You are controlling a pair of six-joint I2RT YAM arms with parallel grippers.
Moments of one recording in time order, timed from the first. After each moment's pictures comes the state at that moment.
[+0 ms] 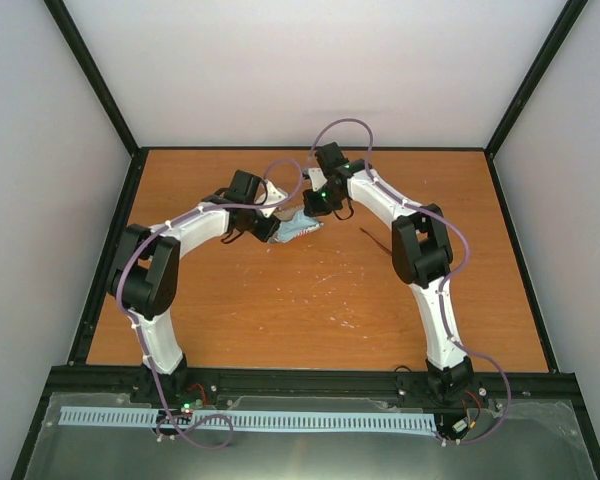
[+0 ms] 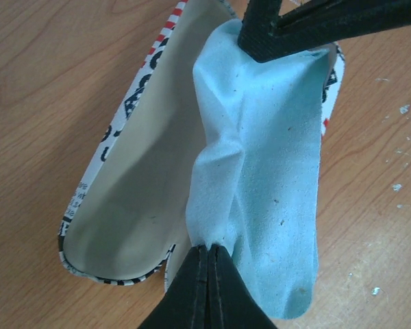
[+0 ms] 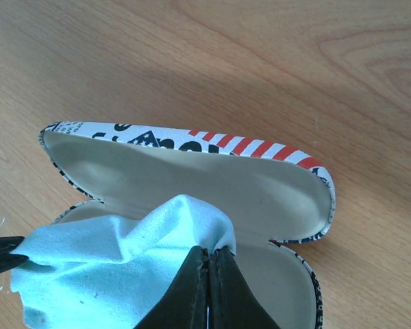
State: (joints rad) left arm -0.39 1.84 1.25 -0.40 0.28 0.25; right arm 0.49 2.30 1.99 -0.81 -0.38 0.13
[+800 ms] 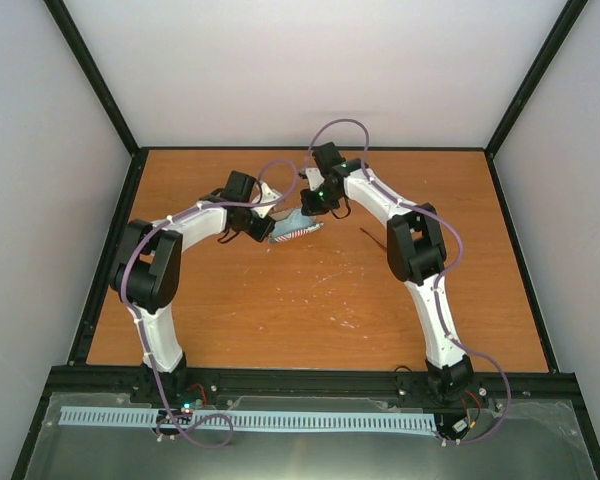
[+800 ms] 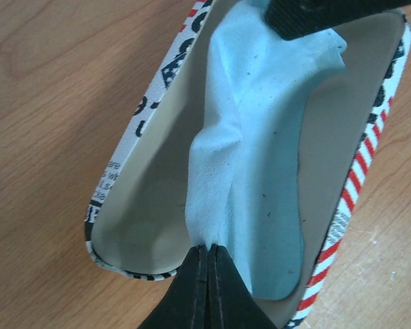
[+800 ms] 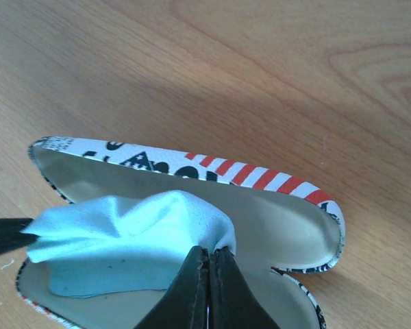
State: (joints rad) left arm -0.35 1.88 1.25 -0.39 0.30 0.27; right arm 0.49 2.37 2.07 -0.84 -0.40 0.12
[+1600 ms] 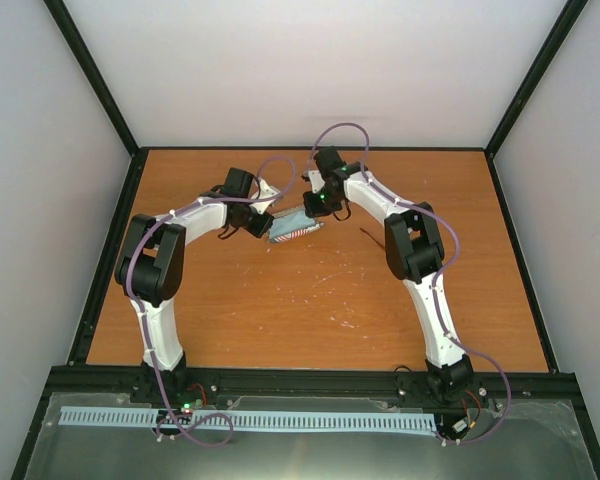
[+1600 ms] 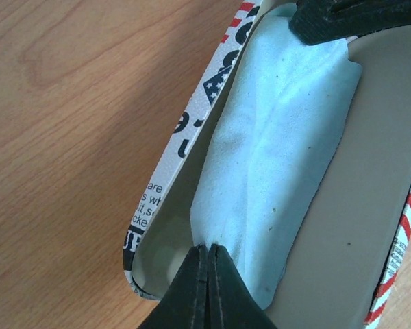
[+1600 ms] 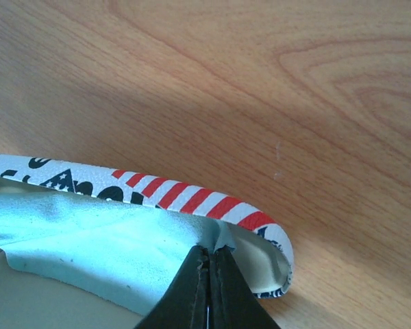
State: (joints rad) left arm -0.32 1.94 1.31 -0.39 0.30 0.29; right arm 0.48 2.41 2.06 -0.80 -0.35 0.12
